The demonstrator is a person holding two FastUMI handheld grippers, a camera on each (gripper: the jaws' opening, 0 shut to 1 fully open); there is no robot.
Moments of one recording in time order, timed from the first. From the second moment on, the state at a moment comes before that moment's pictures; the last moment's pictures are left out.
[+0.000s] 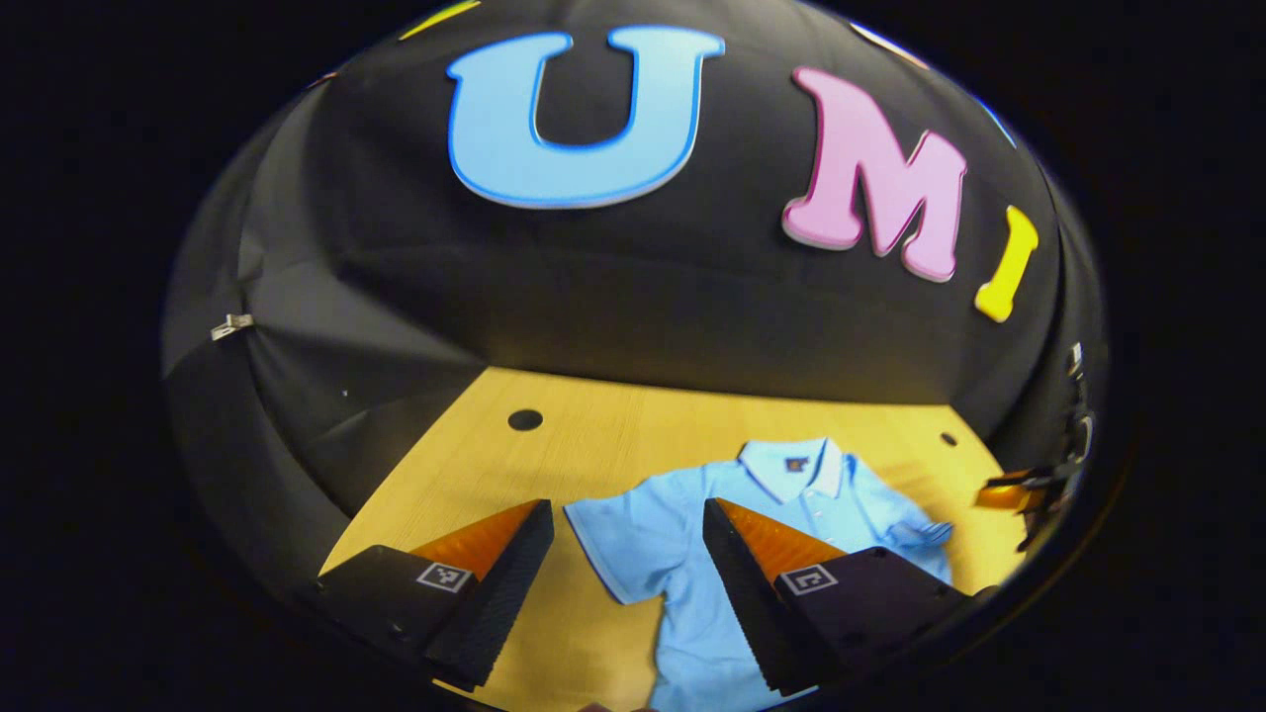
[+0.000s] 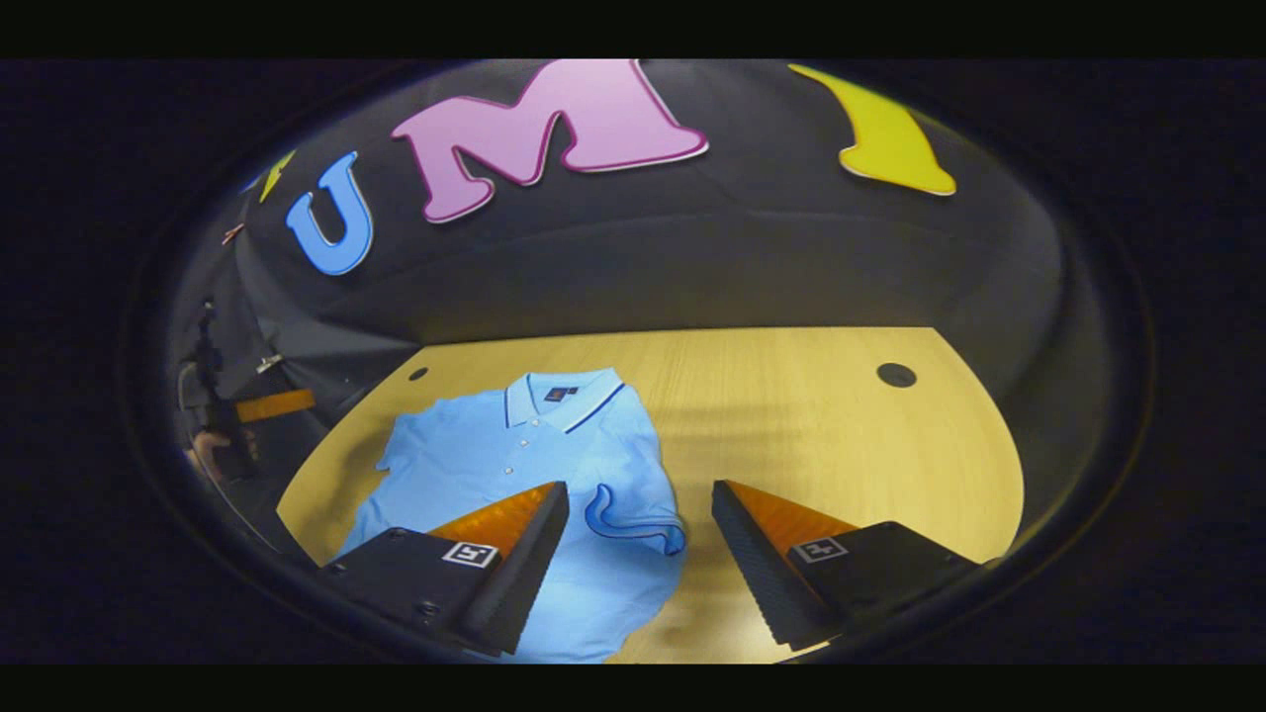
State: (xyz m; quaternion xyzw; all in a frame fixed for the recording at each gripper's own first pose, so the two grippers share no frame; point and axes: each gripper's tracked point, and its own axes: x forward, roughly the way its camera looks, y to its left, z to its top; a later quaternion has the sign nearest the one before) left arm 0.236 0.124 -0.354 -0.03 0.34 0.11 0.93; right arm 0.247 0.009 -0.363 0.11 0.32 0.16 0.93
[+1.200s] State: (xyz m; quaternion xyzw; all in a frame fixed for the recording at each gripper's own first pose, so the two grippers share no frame) left arm 0.294 -0.011 -0.457 -0.03 0.47 -0.12 0.87; right arm 0.204 -0.032 -0.382 0.16 0.34 0.10 0.92
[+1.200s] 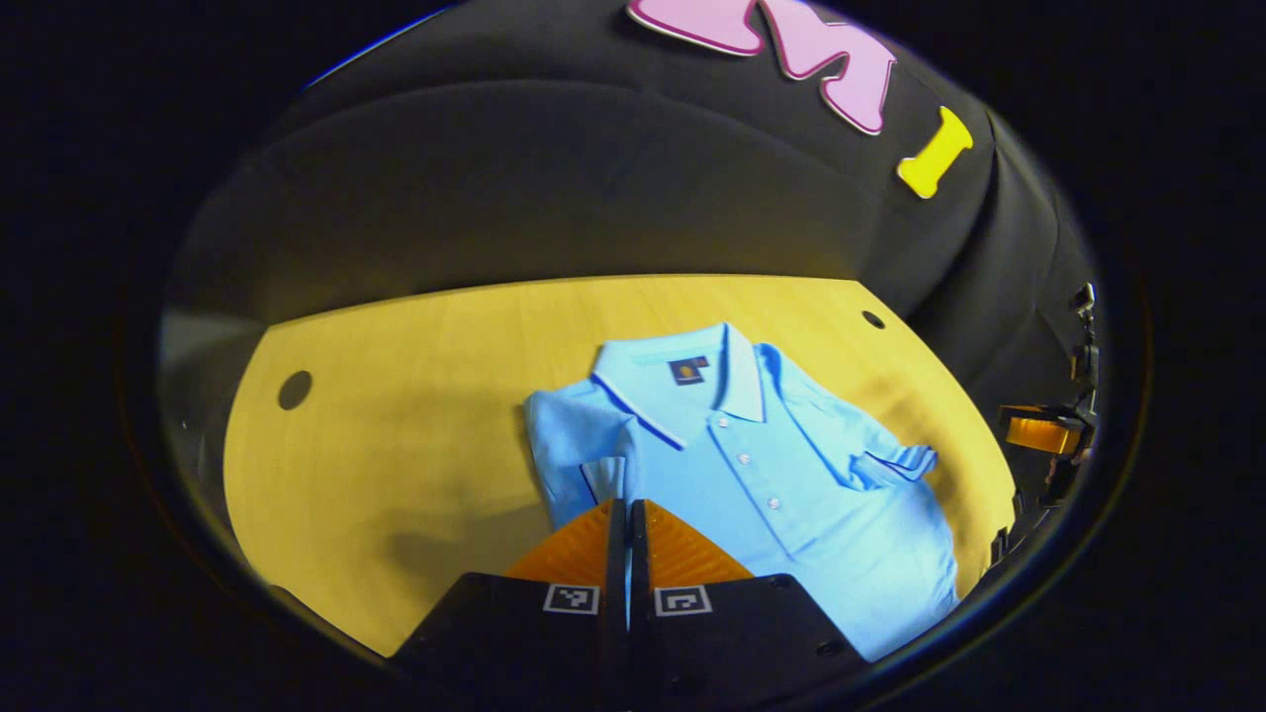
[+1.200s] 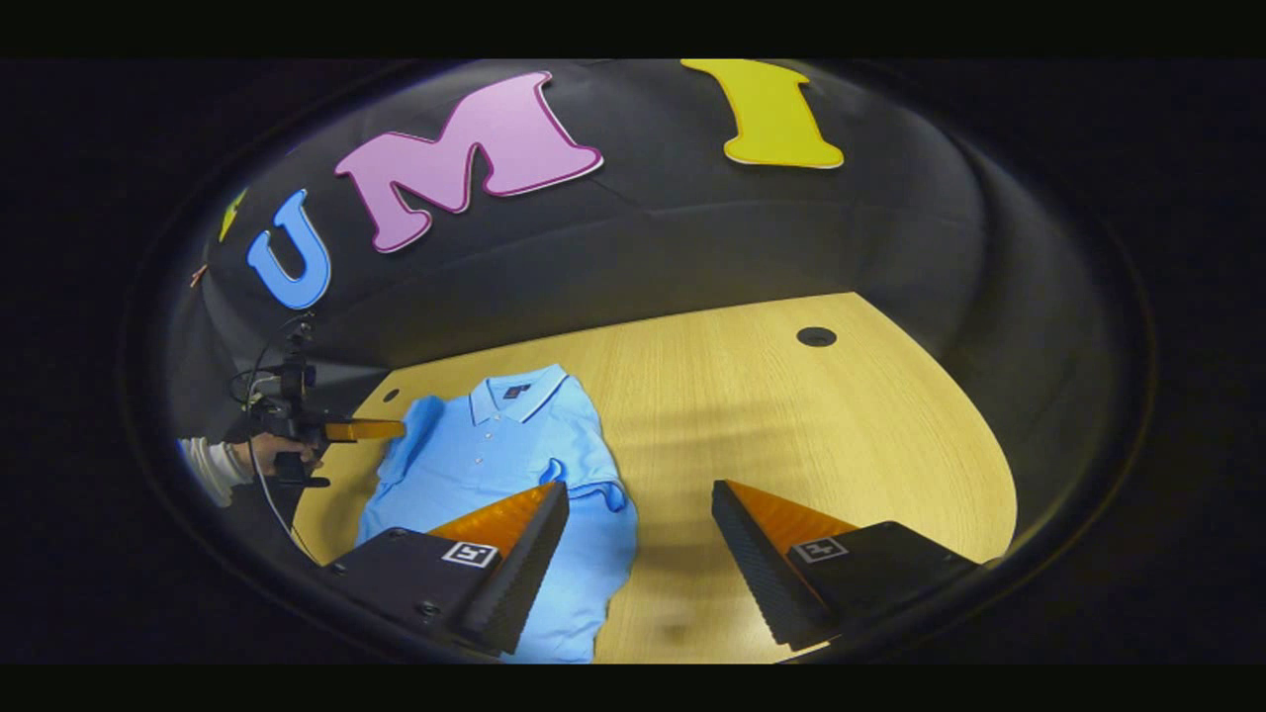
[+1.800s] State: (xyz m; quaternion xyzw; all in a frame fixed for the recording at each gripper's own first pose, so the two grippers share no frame) left arm 0.189 0.016 -0.421 -0.05 0.50 -0.10 0.86; right arm 0.140 0.002 -0.413 0.18 0.40 0.14 0.89
